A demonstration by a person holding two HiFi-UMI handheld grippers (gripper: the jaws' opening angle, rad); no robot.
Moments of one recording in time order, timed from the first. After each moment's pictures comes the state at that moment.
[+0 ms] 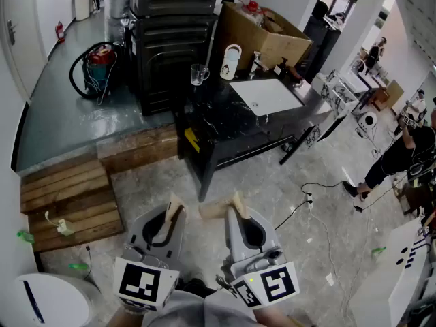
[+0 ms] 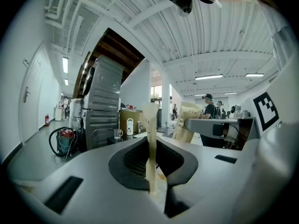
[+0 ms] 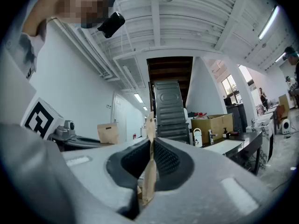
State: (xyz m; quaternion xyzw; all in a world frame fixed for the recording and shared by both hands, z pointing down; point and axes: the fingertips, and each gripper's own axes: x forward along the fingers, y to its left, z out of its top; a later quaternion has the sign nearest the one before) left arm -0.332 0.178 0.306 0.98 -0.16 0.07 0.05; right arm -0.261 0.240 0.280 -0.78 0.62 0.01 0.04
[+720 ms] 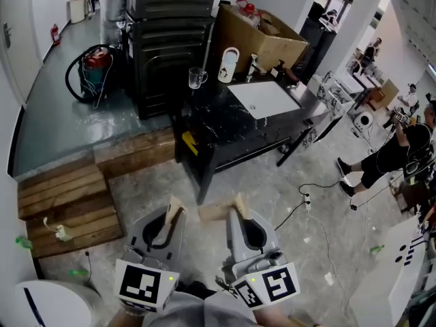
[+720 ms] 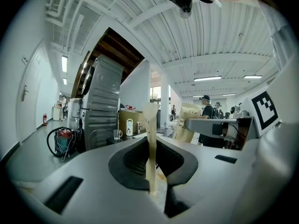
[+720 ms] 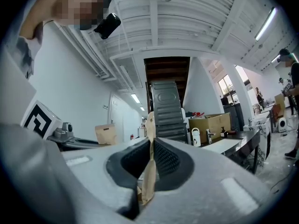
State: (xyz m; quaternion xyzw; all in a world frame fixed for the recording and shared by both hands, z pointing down) left arm -0.339 0.163 0.306 0.98 -0.15 0.06 0.05; right arm -0.265 0.228 0.280 -0.79 0.61 0.00 0.05
